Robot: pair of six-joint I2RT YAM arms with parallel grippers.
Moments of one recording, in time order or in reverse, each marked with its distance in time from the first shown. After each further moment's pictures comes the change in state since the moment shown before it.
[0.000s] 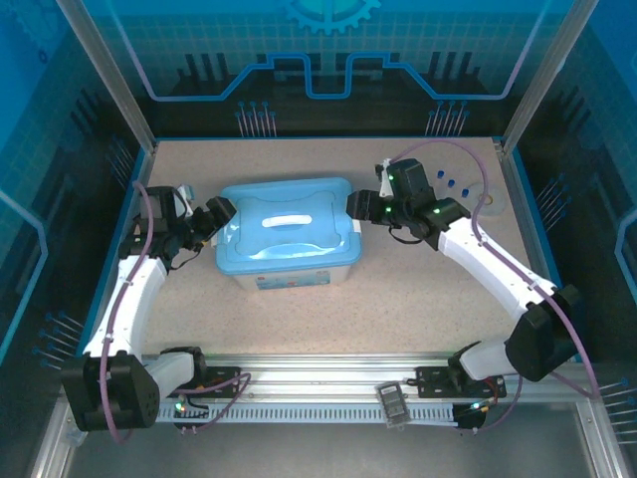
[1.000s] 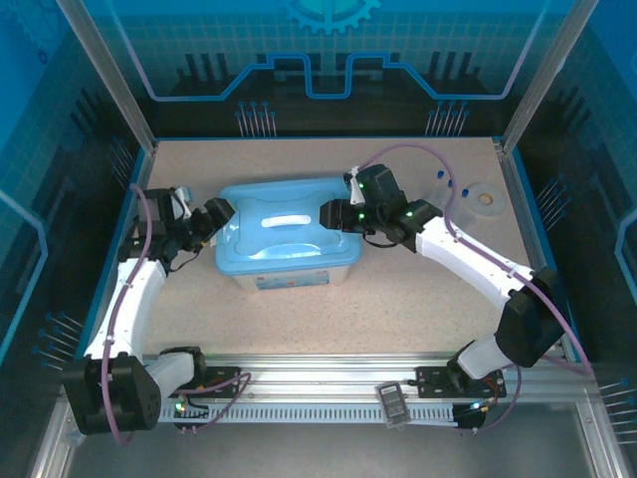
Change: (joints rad) left arm 0.016 -0.013 -0.027 0.025 0.027 -0.011; right arm 0.142 0.091 0.043 0.064 -0.065 0.077
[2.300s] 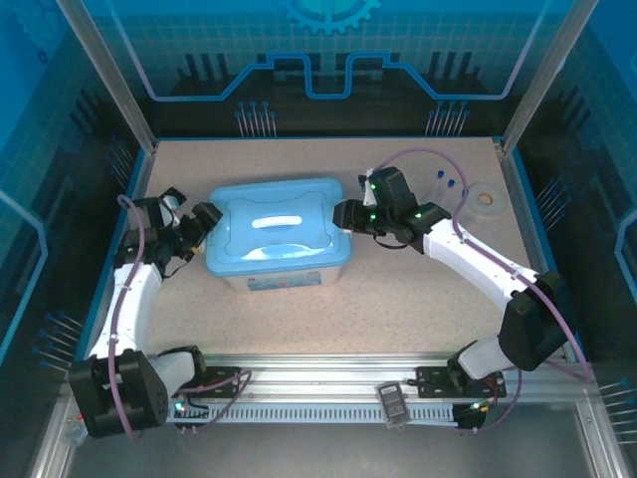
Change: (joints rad) left arm 0.114 -0.020 -0.069 0.030 0.021 -0.036; right arm -0.068 -0.030 -0.076 0.014 0.013 0.014
